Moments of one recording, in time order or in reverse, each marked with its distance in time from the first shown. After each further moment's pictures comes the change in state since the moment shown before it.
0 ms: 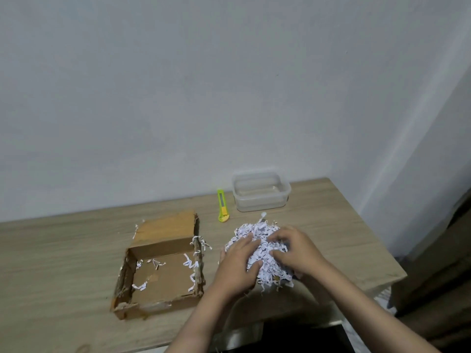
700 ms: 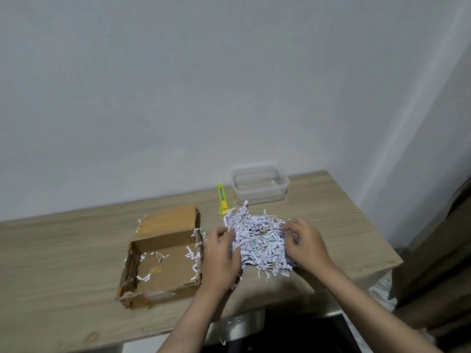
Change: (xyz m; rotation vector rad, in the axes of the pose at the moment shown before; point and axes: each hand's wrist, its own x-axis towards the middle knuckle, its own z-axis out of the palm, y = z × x) left_hand -0.020 -0.017 -0.003 -0.011 0.503 0.047; right_hand -0.021 0.012 0.006 0.029 0.345 -0.068
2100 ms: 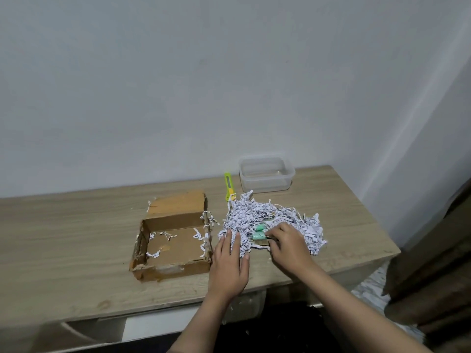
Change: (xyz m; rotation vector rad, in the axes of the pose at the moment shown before) left_hand -0.059 -0.026 0.024 0.148 -0.215 -0.095; right_hand -0.032 -0.010 0.048 -0.220 -0.142 -0.079
